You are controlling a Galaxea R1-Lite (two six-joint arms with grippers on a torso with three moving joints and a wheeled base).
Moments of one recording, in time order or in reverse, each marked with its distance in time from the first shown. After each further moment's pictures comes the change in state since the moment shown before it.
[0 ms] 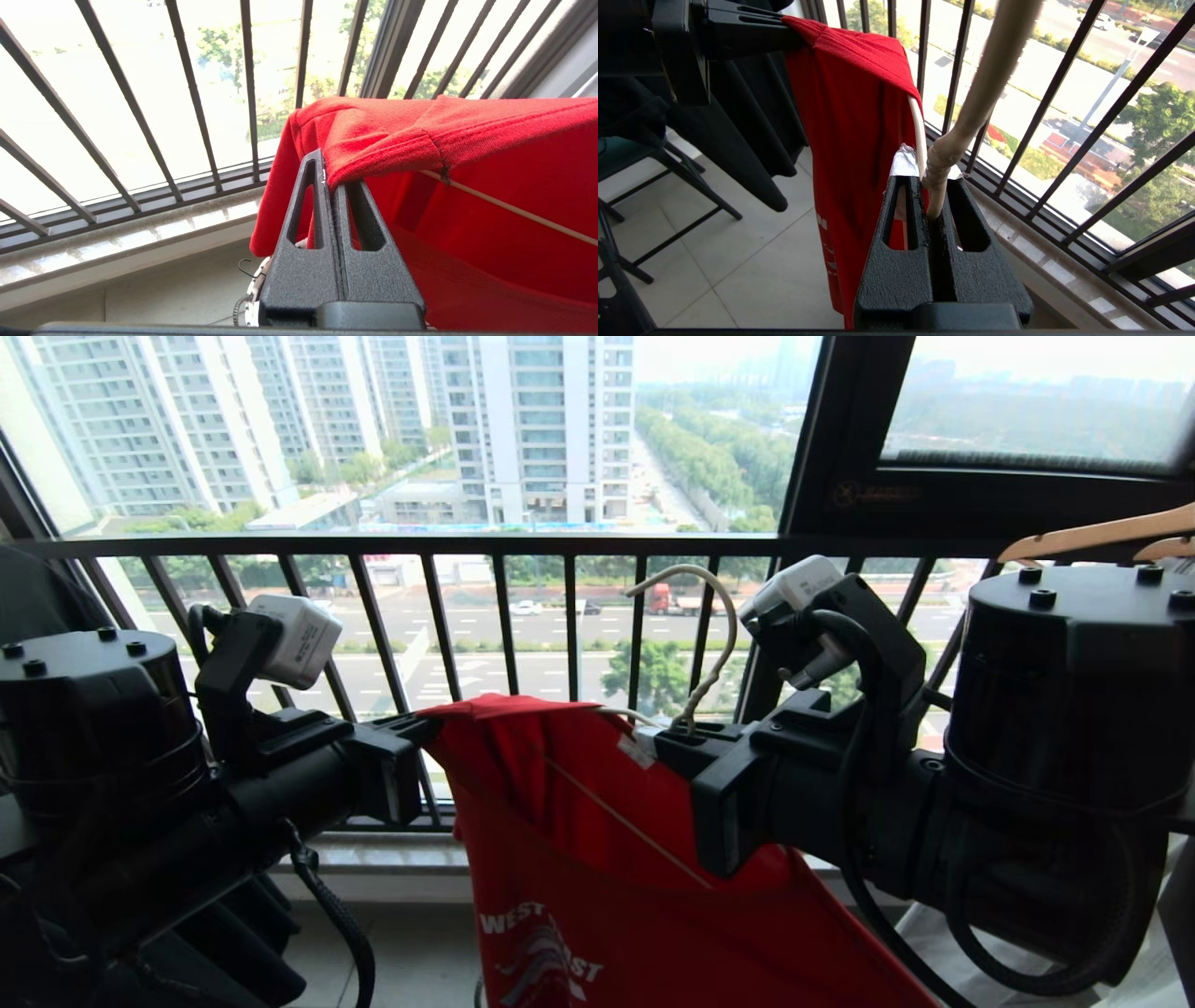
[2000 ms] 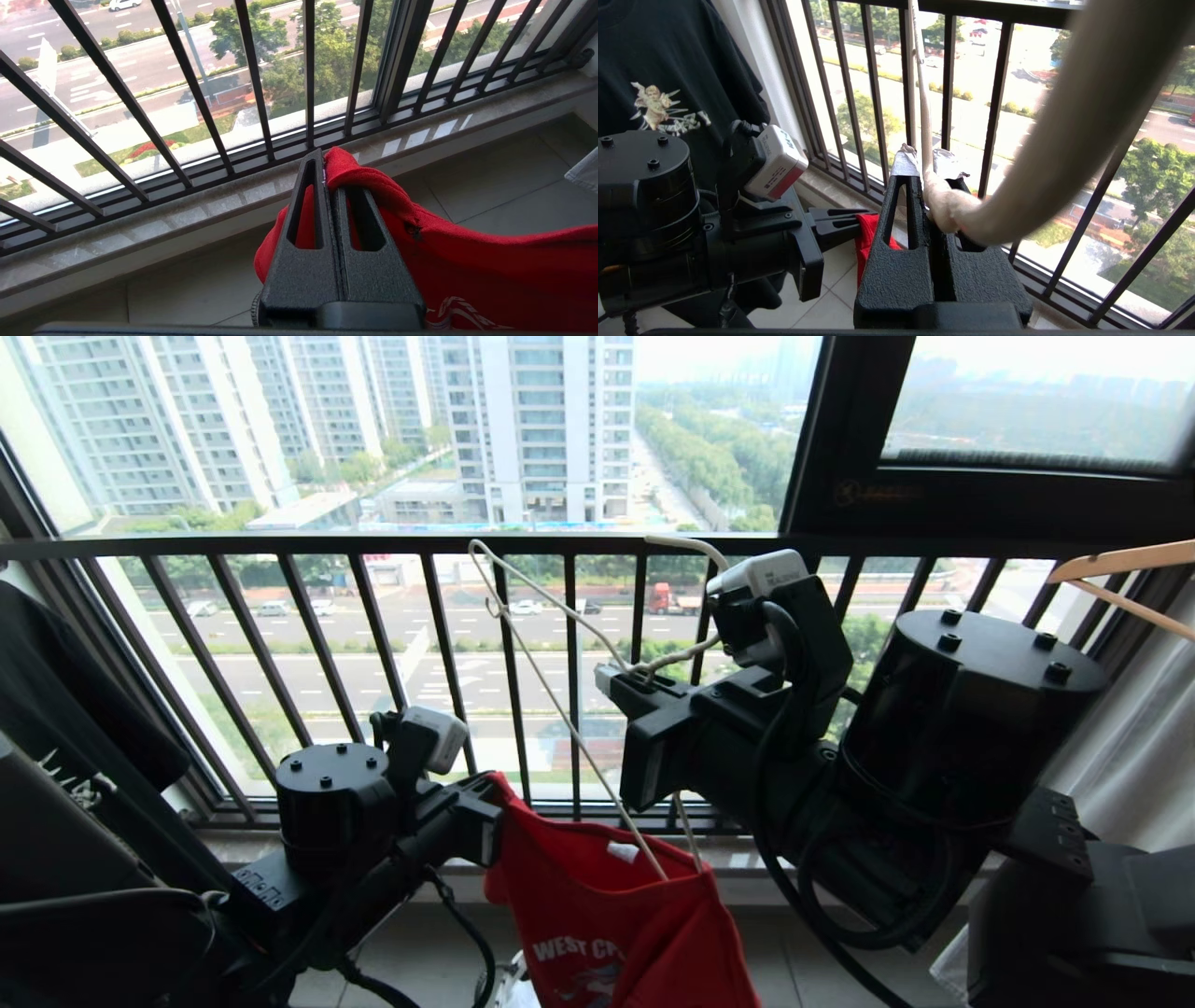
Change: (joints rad) left arm -0.038 0.455 0.144 -0.539 0.062 0.087; right arm -0.001 0.192 0.043 -0.522 -0.043 0.006
